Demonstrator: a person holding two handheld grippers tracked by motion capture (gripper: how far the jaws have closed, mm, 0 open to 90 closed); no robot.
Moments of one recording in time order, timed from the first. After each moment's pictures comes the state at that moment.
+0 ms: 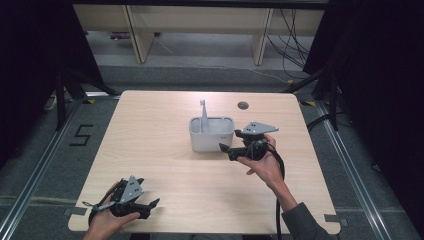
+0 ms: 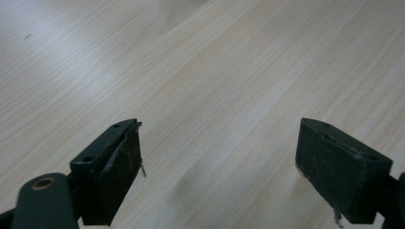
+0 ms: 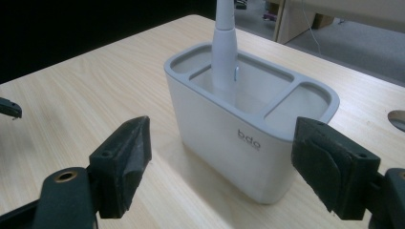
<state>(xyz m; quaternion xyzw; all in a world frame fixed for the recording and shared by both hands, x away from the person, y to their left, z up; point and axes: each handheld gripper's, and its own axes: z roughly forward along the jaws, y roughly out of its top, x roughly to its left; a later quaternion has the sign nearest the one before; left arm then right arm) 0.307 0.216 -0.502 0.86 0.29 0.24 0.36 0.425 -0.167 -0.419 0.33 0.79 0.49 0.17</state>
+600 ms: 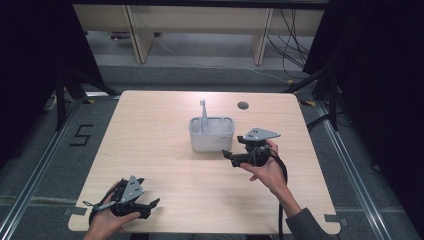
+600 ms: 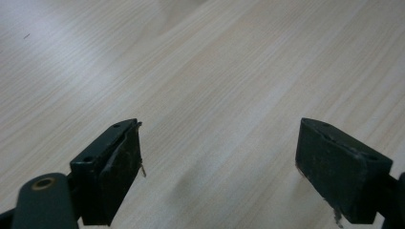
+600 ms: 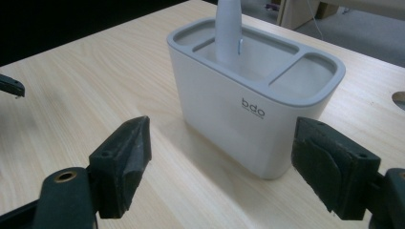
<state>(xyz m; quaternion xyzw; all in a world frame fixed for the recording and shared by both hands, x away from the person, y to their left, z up) 0.307 0.215 -0.503 0.86 0.29 0.24 0.36 0.416 -0.176 -0.429 0.33 0.80 0.47 0.17</state>
